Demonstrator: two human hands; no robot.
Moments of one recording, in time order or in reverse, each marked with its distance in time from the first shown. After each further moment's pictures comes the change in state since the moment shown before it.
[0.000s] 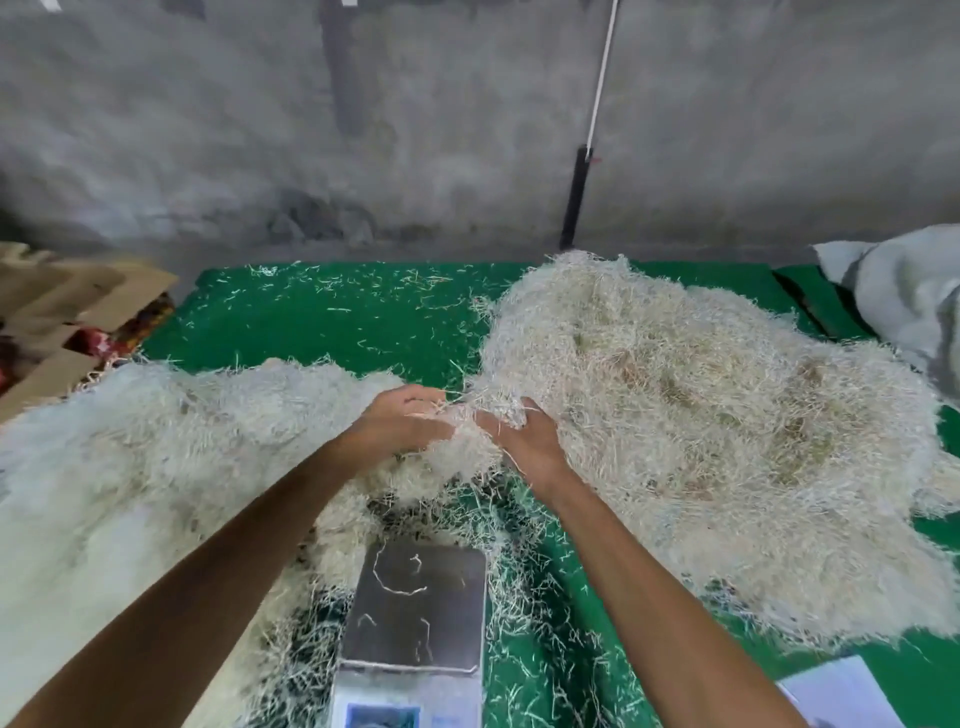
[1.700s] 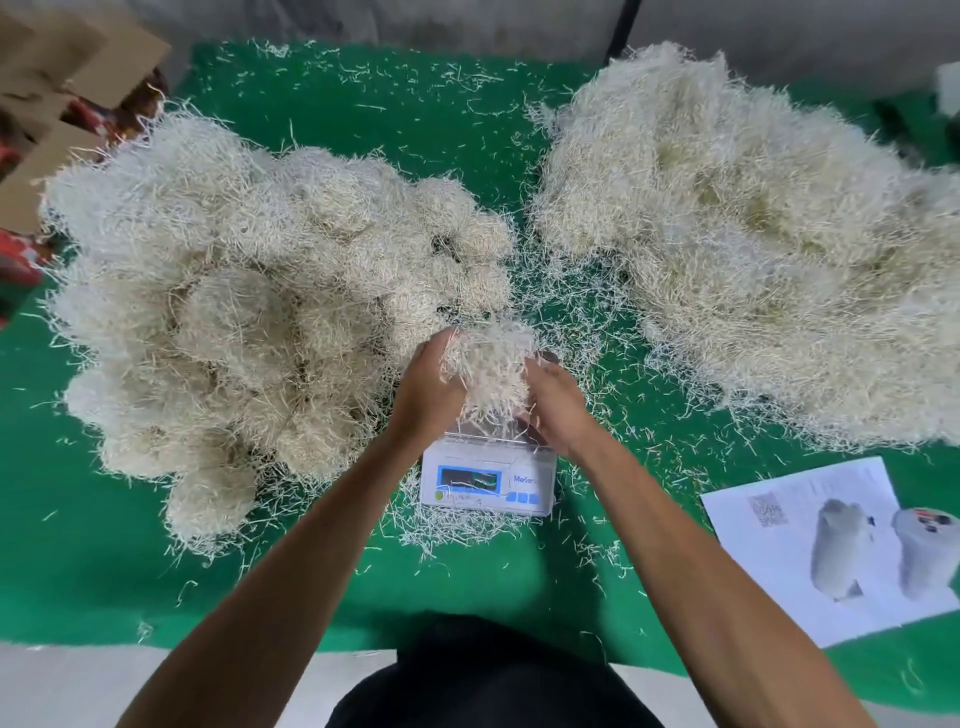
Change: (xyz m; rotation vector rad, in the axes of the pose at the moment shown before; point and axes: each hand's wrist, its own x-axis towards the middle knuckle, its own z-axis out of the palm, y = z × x) left_hand -0.134 -0.207 0.055 0.132 0.356 0.091; right_hand -0.125 0.141 0.114 0.077 -0.047 0.317
